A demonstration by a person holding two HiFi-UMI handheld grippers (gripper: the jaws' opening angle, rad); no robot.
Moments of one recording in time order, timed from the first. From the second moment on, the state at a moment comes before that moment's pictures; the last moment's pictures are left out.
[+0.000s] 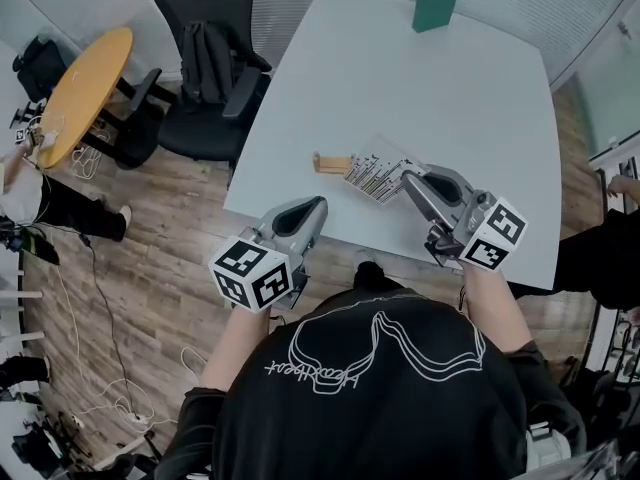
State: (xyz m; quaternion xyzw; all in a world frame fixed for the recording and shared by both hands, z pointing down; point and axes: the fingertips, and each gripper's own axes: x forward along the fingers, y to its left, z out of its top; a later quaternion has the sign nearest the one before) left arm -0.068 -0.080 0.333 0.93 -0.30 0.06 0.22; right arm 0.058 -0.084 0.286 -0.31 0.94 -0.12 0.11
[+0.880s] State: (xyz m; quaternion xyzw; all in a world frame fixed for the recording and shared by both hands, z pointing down) left arm -0.063 -0.092 0.335 0.93 -0.30 0.06 0.21; right arm 0.050 -0.109 0.271 -0.29 0.95 -0.08 0.07
